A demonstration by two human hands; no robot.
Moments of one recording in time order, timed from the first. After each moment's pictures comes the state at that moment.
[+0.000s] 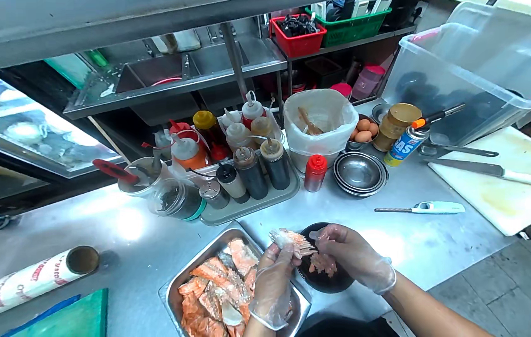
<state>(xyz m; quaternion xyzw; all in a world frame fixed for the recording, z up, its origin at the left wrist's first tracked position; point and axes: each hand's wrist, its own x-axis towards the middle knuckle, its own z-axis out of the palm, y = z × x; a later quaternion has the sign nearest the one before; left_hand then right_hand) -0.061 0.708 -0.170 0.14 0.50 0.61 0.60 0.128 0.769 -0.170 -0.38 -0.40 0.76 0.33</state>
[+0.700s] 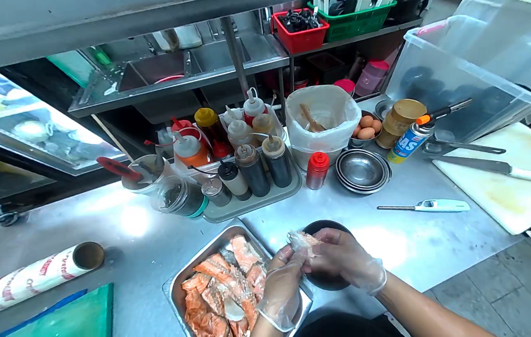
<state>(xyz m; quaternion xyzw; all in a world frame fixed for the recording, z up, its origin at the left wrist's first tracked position) -0.050 0.700 -0.174 0.15 0.52 0.56 0.63 0.113 0.761 -0.182 -0.40 -0.37 0.77 0.32</state>
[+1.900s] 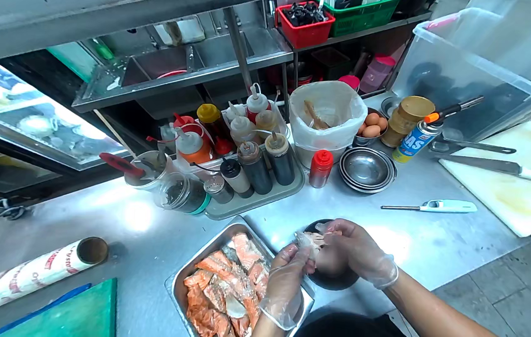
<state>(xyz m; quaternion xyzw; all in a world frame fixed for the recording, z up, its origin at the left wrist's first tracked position) -0.051 0.701 -0.177 0.16 0.52 0.55 0.64 0.127 0.773 -0.183 -0.40 -0.38 0.74 0.38</state>
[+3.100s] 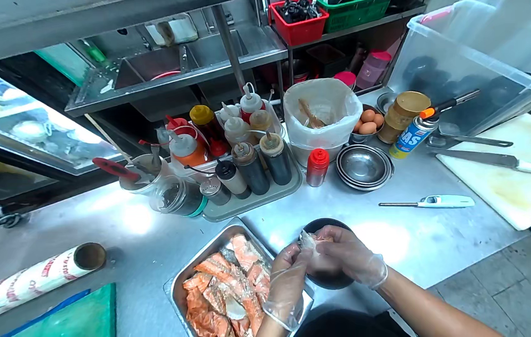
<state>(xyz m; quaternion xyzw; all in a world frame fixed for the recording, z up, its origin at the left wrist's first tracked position) -0.046 0.703 -0.187 0.27 0.57 0.52 0.58 0.121 0.768 -0.197 -0.39 -0.37 0.78 0.32</state>
